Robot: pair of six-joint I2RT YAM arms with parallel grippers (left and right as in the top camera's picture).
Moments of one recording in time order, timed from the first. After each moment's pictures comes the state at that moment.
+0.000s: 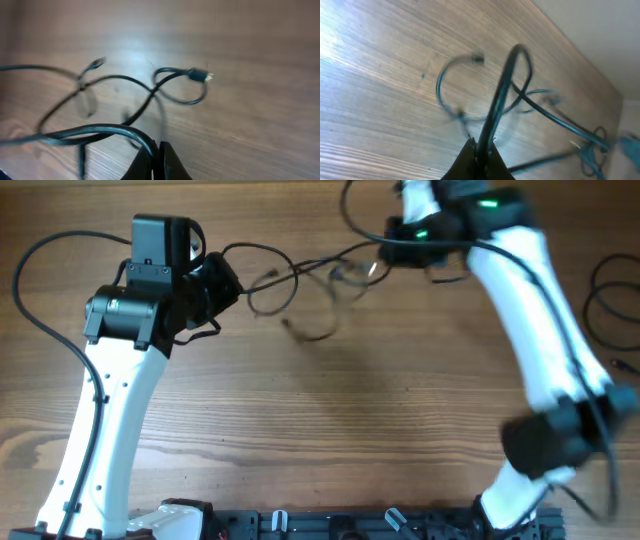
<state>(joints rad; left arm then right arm) -0.14 1.42 1.46 -0.95 0.17 -0.73 0.24 1.85 1.97 -1.14 -0.34 0.23</state>
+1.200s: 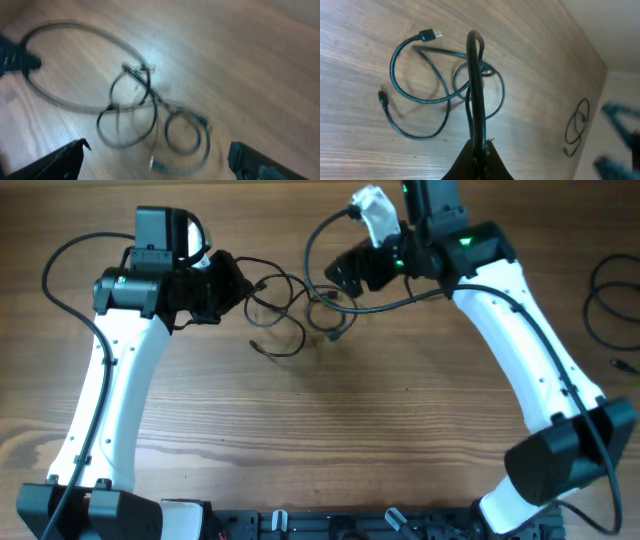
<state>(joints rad) -0.09 1.54 1.45 -0.94 0.40 -0.67 0.37 1.81 1.72 -0.76 -0.47 -0.17</state>
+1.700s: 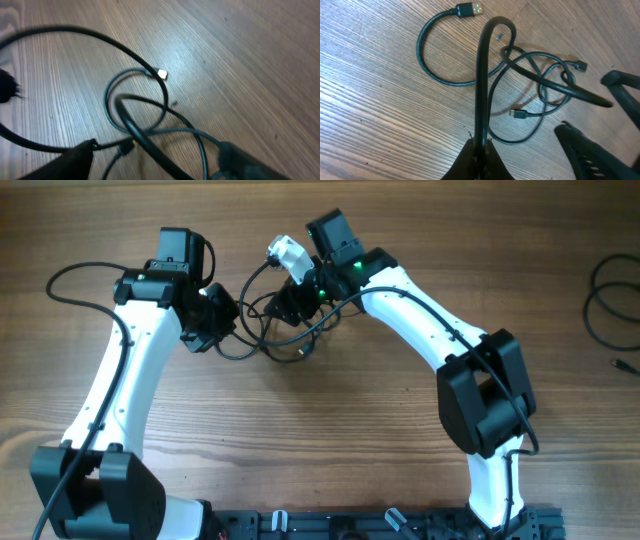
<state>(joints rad) -0.09 1.61 1.36 -1.06 0.15 -0.74 0.56 2.14 1.72 -0.52 -0.55 -0.26</state>
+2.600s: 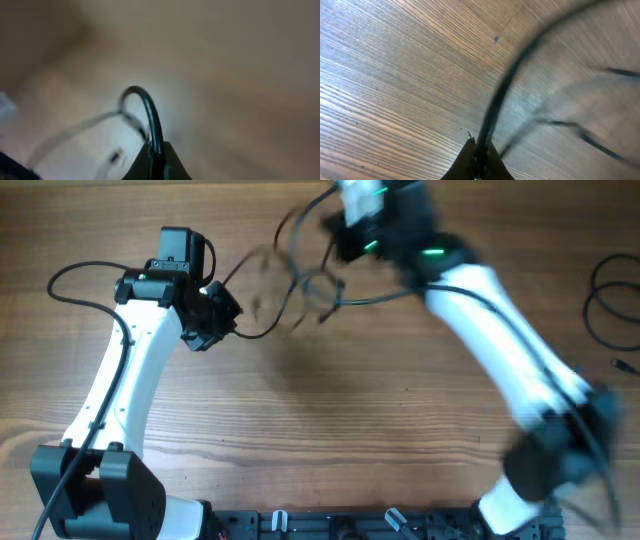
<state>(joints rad) -0.09 1.61 1.36 -1.05 0.15 -0.75 0.39 1.76 1.64 -0.35 -0.32 0.09</state>
